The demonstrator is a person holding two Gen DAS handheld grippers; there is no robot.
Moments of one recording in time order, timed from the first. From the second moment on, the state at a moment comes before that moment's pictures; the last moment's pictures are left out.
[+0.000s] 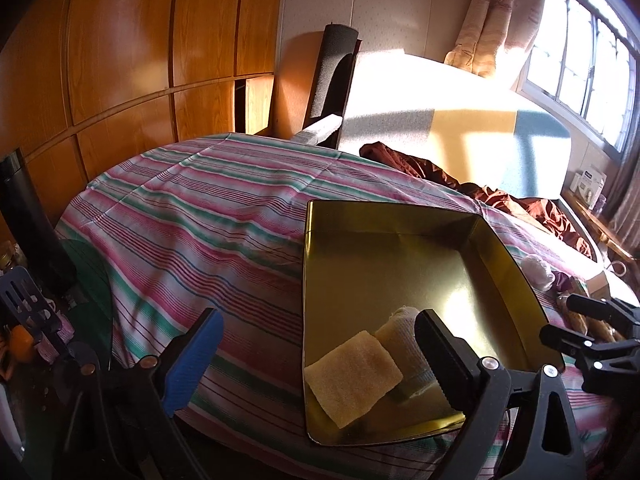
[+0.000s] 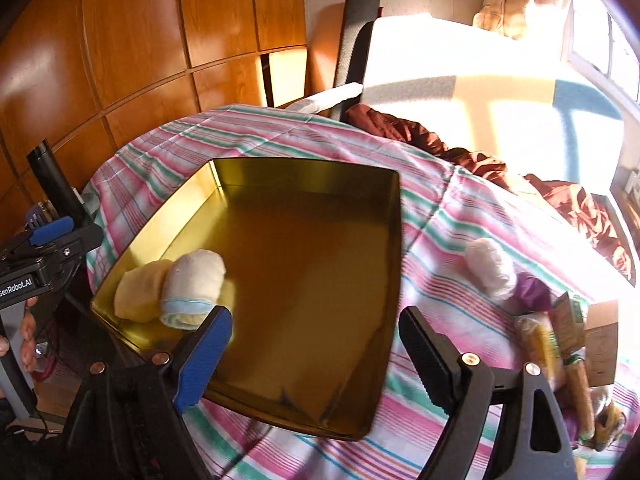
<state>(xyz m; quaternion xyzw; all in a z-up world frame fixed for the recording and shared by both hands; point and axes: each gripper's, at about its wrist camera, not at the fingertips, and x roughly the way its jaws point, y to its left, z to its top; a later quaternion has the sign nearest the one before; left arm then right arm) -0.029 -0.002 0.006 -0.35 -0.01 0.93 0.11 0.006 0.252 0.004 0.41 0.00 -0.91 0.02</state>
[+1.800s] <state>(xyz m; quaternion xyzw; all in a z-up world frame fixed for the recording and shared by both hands) 0.057 0.376 -0.030 -0.47 0.12 0.69 0.54 0.224 0.575 -0.005 0.12 -0.49 -0.82 -0.27</state>
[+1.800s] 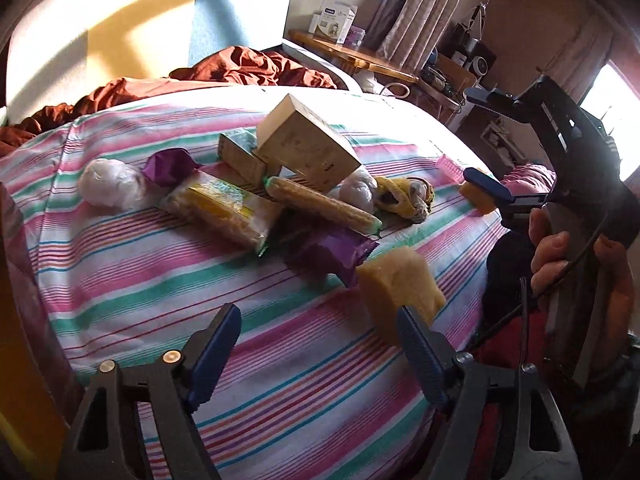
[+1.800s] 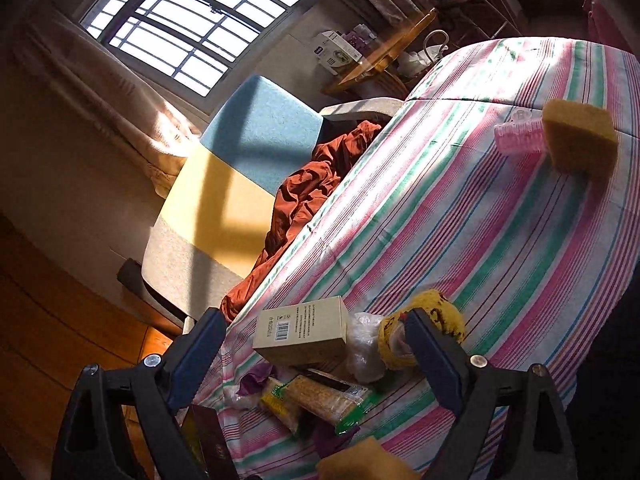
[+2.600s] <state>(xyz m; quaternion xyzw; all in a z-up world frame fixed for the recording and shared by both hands) 0.100 0.438 -0.063 -0.49 0.15 0.66 0.55 0.210 0.572 -0.004 0.14 -0.48 -0.84 -0.23</state>
